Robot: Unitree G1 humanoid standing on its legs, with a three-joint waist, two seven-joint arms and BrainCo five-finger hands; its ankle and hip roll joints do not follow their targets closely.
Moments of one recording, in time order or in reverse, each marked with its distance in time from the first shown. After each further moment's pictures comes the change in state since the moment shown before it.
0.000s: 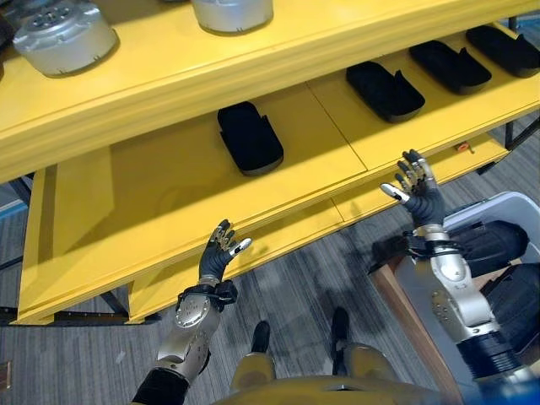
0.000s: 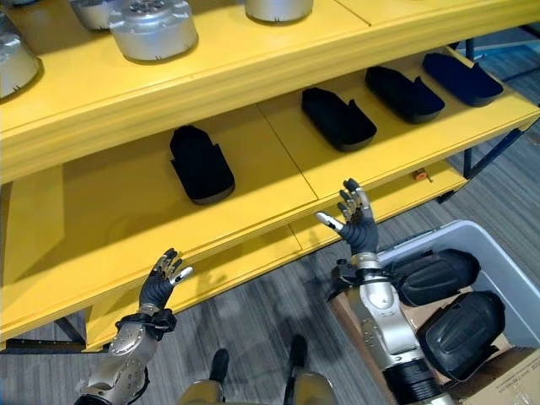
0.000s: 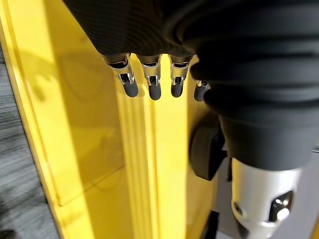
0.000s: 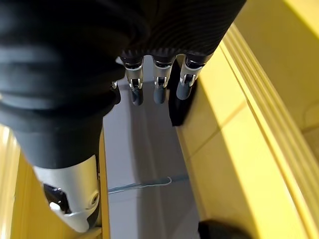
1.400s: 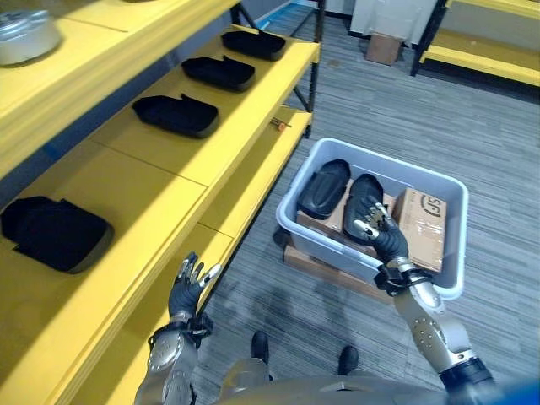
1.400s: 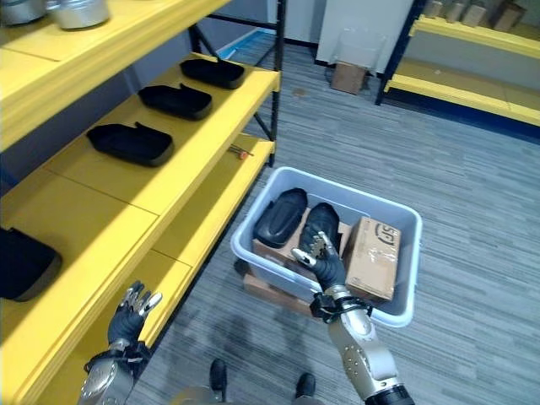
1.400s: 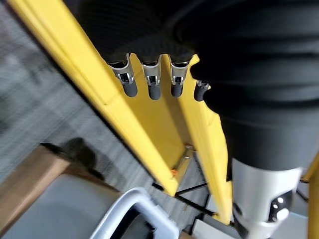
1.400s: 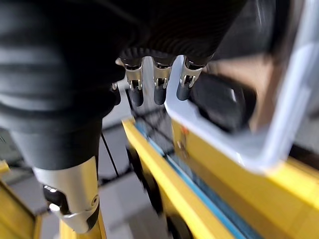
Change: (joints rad) left arm 0.214 -0.071 0.189 -0.070 0.017 0.031 -0.023; right arm 0.143 0.114 0.054 0.030 0.156 0.144 0.142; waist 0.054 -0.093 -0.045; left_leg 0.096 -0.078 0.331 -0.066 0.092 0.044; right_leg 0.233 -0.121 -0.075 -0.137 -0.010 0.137
